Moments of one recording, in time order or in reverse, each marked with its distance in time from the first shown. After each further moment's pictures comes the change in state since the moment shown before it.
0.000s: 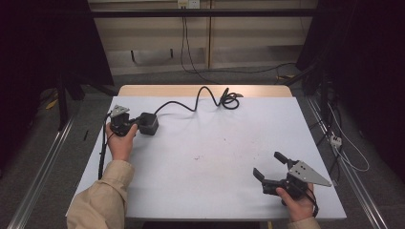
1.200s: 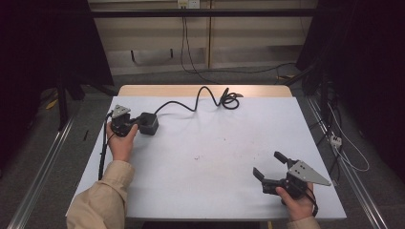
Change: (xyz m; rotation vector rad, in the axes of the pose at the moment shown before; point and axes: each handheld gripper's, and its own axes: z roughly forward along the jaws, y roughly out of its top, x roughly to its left) left arm -0.002 0.000 0.000 -0.014 0.010 0.037; right arm -0.001 -0.001 0.002 0.000 -0.002 0.000
